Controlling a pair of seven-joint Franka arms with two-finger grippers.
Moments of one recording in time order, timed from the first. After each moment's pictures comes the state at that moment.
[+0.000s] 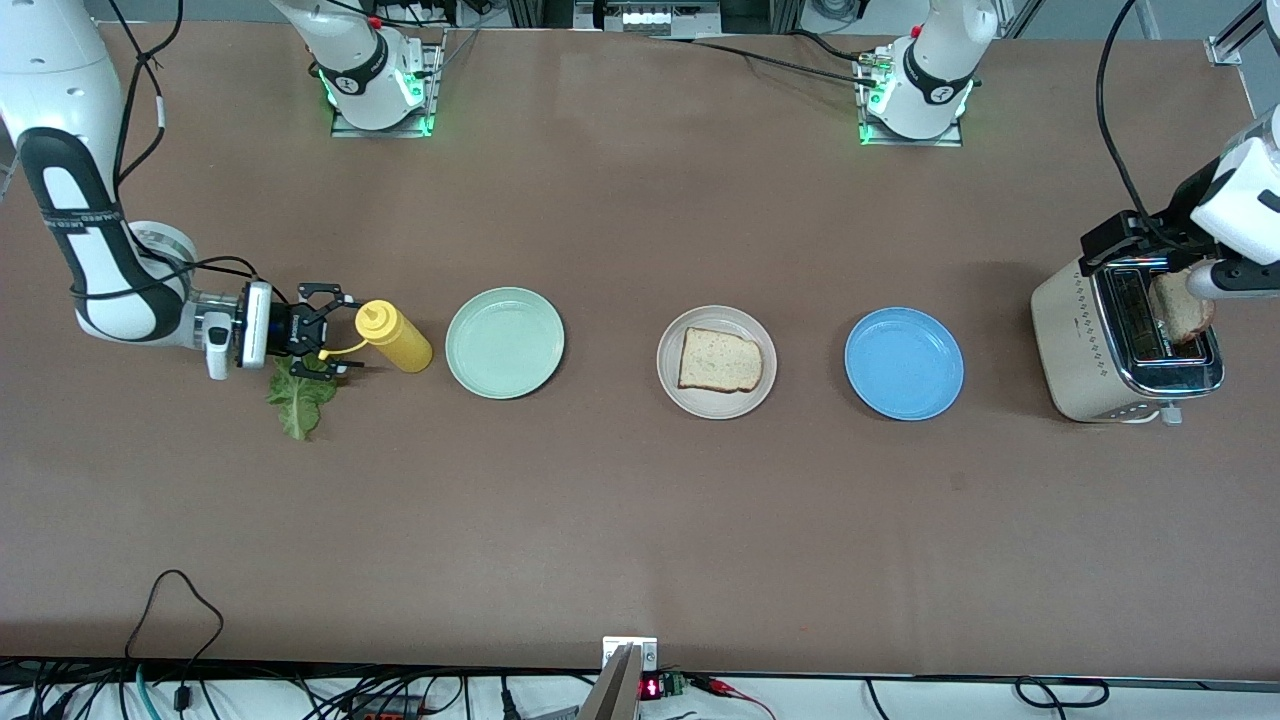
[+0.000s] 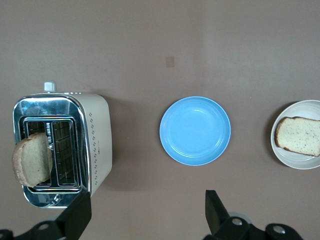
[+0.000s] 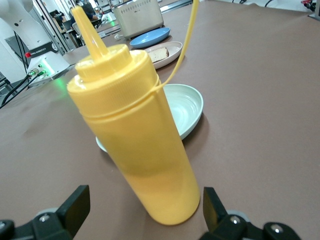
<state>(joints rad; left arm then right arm) 0.04 0.01 -0.05 -1.66 0.03 1.62 -0.06 -0.30 0.58 0.07 -2.04 1.05 1.86 -2.27</state>
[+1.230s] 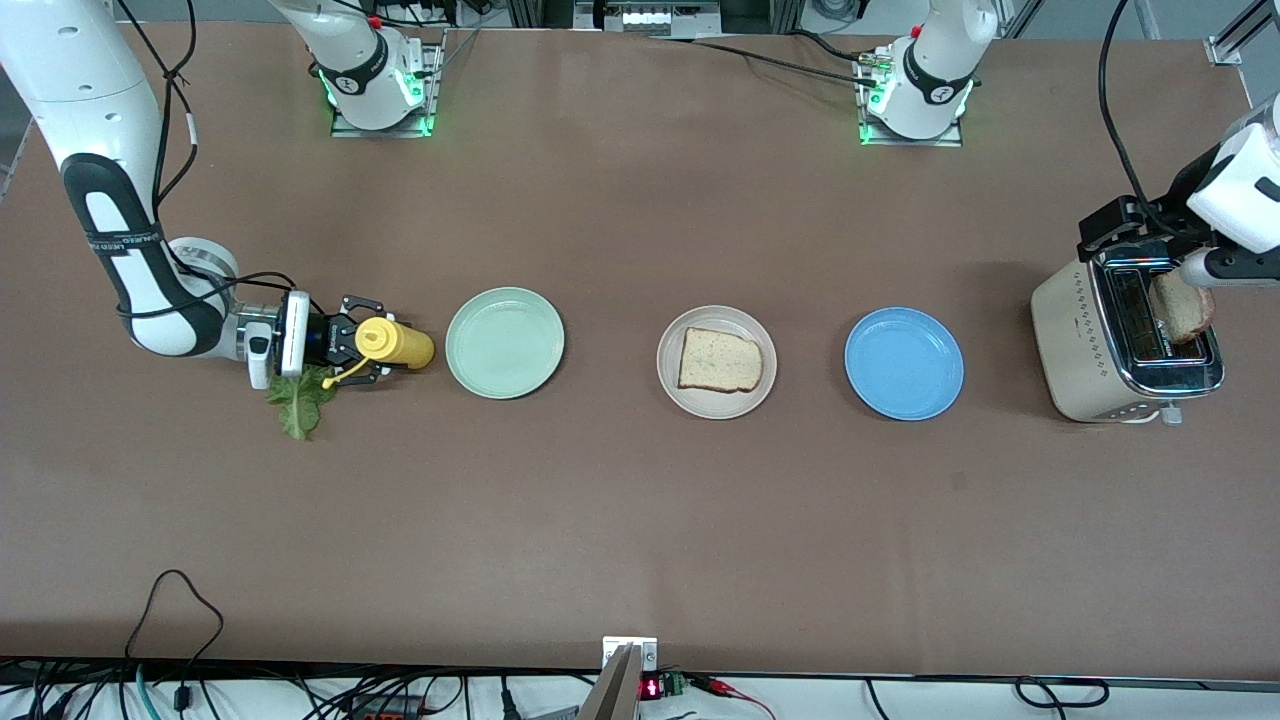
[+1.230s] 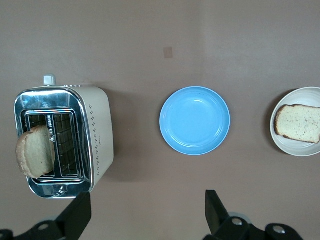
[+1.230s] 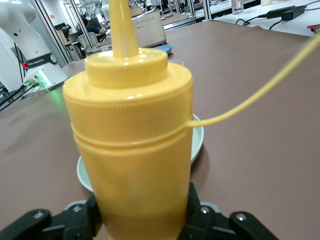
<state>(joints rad) 0.04 0.00 -0.05 -1.63 0.03 1.56 -0.03 -0.20 0.62 0.07 -2.01 1.17 1.87 -2.31</state>
